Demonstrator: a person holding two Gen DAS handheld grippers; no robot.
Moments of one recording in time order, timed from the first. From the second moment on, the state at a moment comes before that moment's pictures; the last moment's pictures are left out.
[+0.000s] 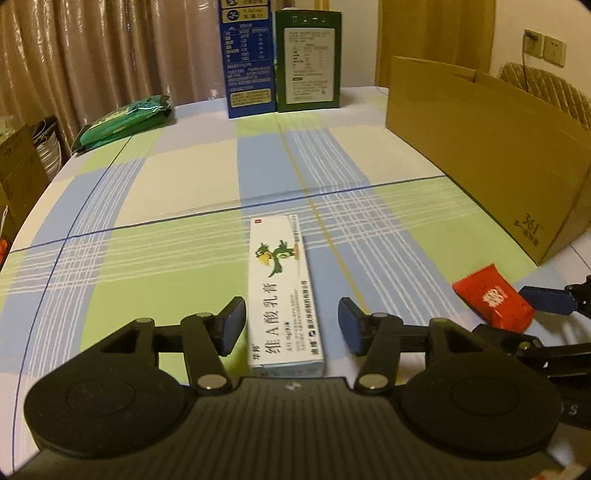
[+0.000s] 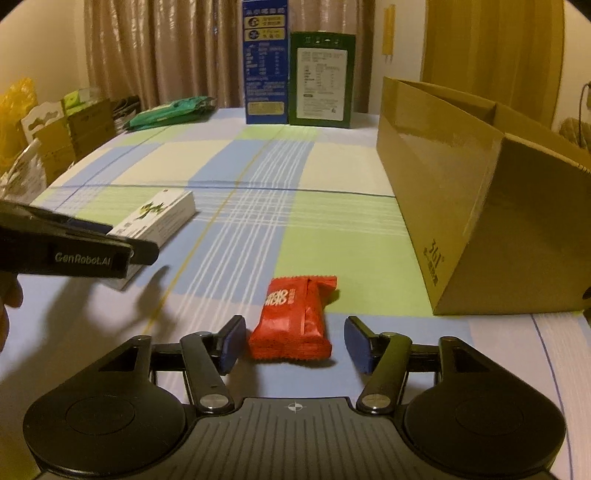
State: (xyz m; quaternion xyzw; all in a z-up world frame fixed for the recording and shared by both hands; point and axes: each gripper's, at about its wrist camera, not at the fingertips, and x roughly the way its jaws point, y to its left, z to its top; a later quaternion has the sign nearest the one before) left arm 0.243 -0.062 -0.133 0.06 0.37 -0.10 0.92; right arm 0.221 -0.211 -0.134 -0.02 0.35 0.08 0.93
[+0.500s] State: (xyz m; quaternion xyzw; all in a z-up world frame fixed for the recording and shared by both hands) left arm 0.260 -0.057 -0.142 0.02 0.38 -0.10 0.92; right arm 0.225 -0.202 -0.137 -0.03 0.34 0.07 0.94
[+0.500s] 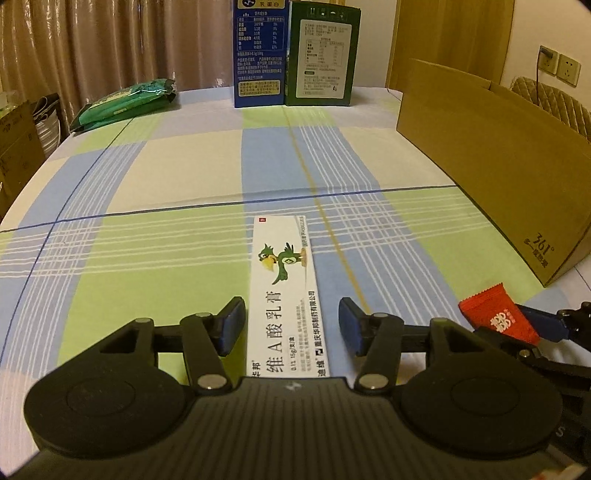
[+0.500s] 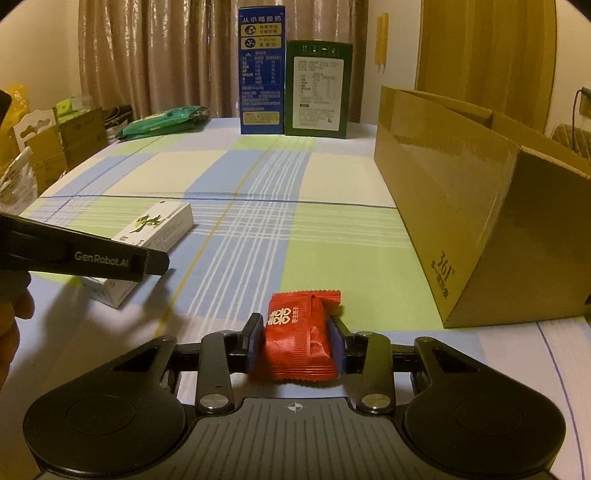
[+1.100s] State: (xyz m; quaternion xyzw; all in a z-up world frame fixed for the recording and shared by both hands) left arm 0.257 -0.062 -0.141 0.04 0.39 -0.09 0.92; right arm 0.237 -0.204 -0.135 -0.02 0.34 0.07 0.94
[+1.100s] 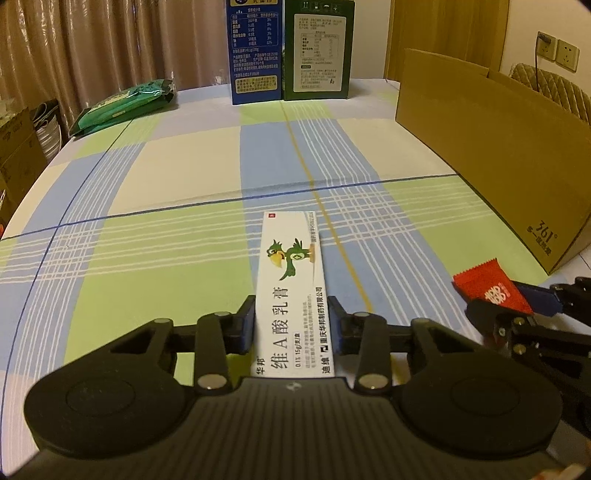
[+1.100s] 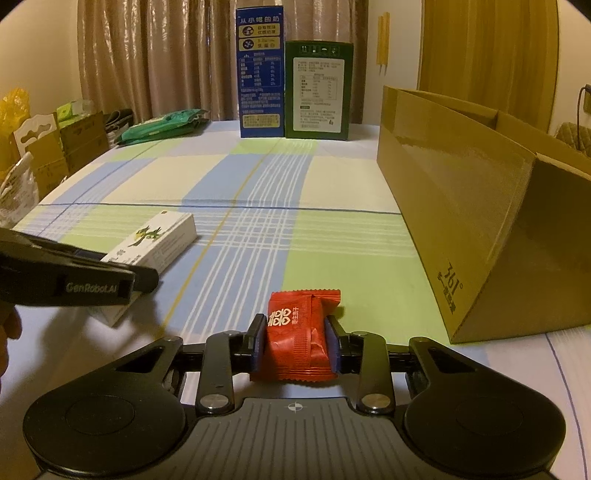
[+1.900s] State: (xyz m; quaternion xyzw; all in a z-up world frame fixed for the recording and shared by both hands) left arm 0.215 -0.076 -0.126 0.02 0.39 -0.12 0.91; right arm 0.209 -0.214 -0.103 -0.03 0.33 0.06 0.94
